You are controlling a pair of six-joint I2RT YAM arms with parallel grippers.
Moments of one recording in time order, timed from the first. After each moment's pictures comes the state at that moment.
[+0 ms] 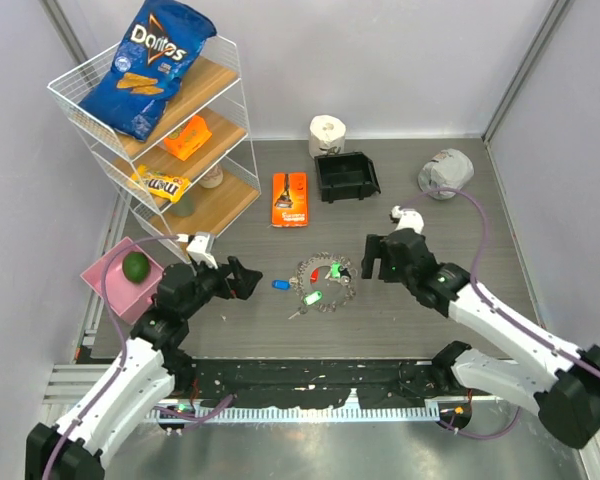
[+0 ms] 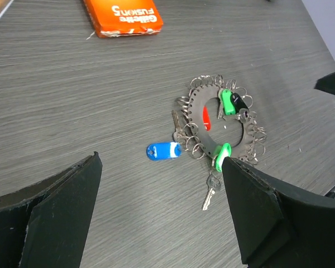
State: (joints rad) left arm -0.38 0.56 0.29 -0.03 0.19 -0.42; right arm 0.60 0.92 0.65 -0.42 0.30 0.49
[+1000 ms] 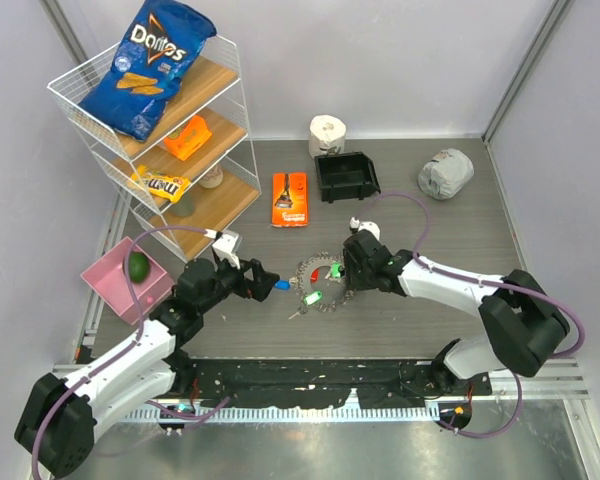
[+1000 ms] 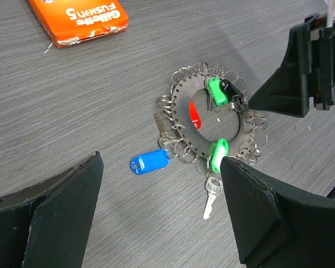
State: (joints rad) left arm -0.56 0.81 0.29 0.23 0.14 -0.31; right arm 0.71 1.41 0.73 -0.30 0.20 0.55
